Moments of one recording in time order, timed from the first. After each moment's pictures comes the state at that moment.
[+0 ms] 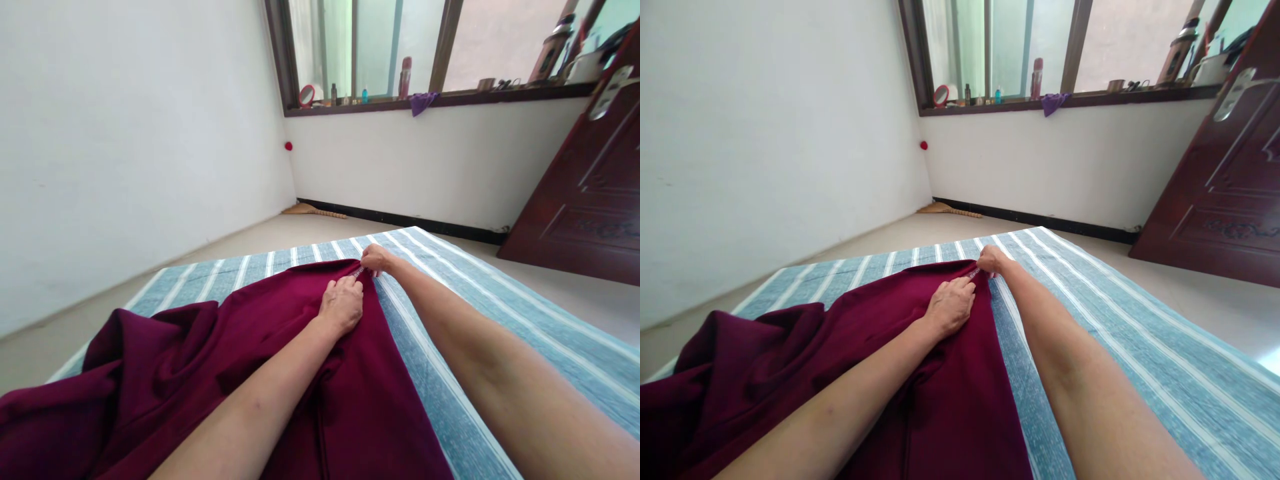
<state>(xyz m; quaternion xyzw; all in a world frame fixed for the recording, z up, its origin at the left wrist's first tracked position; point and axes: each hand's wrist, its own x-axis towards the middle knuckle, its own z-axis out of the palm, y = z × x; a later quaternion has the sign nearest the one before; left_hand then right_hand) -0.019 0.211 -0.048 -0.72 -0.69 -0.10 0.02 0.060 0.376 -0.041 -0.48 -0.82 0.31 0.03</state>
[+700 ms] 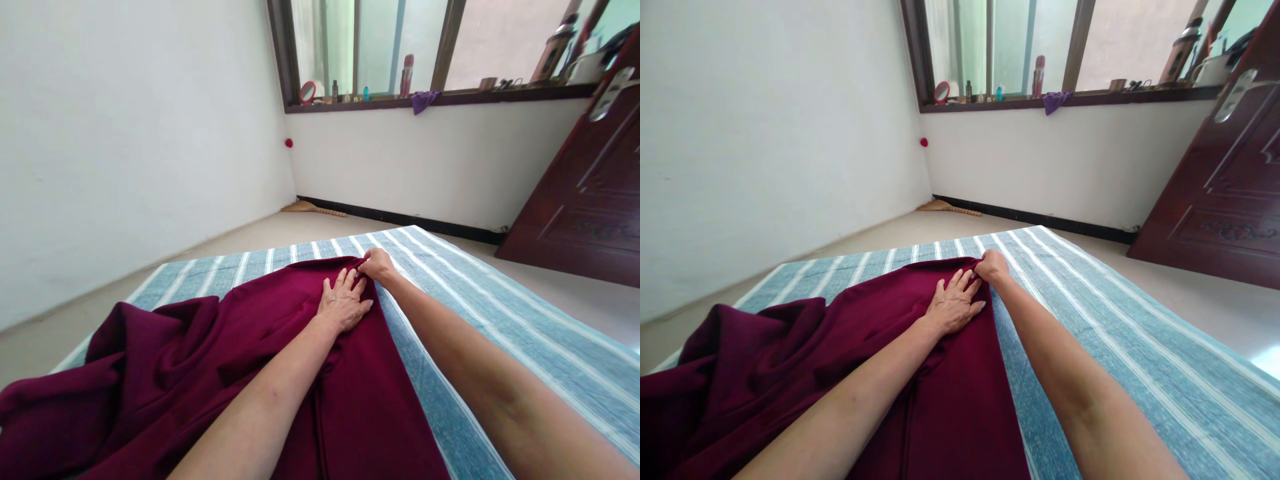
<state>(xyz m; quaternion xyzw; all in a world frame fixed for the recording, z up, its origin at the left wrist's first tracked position) -0.017 0.214 -0.062 -0.71 -0.70 -0.05 -0.03 0.068 0.341 -0.049 -0.56 -0.77 0.23 0.20</state>
